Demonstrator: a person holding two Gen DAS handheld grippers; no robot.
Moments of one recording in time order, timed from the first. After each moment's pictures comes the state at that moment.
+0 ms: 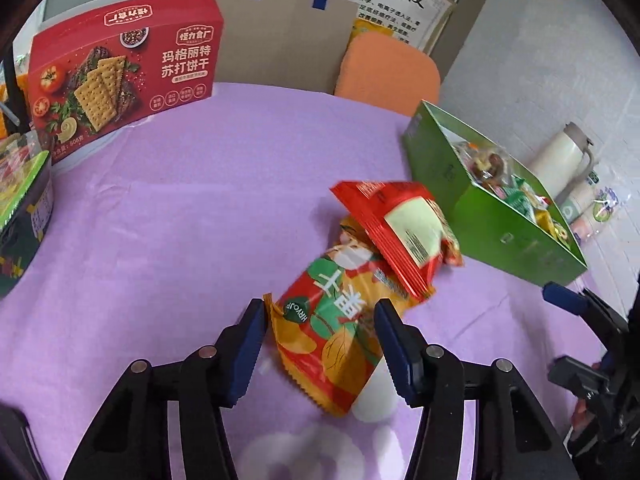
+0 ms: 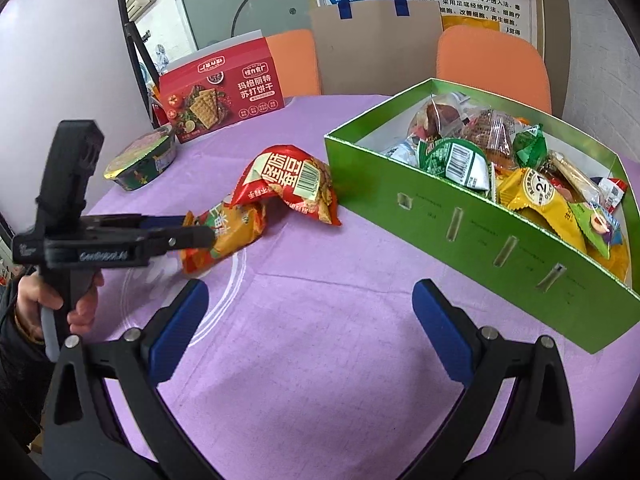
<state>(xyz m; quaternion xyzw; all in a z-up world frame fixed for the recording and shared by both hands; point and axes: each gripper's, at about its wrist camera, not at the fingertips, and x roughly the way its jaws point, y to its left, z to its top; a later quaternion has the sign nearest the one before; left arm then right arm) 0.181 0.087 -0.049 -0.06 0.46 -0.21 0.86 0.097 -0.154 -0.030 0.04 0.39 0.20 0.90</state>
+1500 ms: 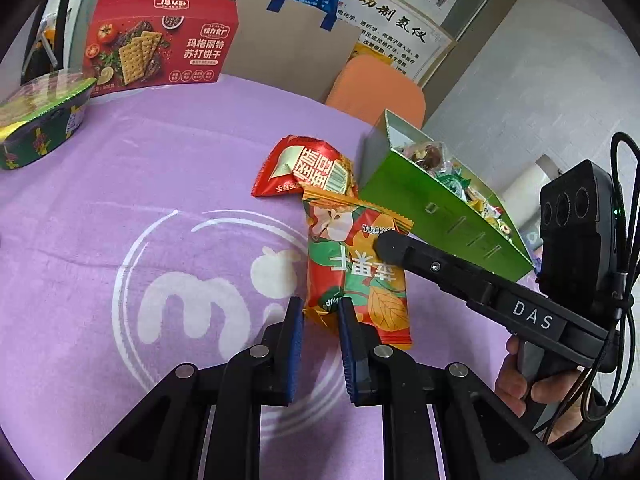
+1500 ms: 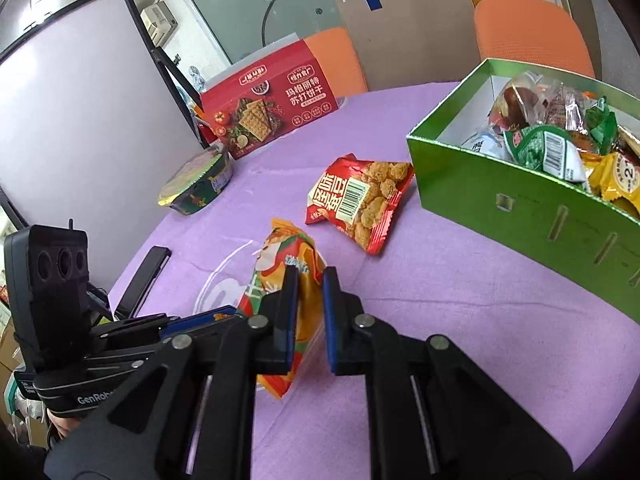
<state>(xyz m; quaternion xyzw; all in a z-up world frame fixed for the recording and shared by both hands) 0.094 0.079 -0.039 -0.15 0.42 -0.20 0.87 0.110 -0.130 -0.022 0.14 0.38 0.28 0.87</state>
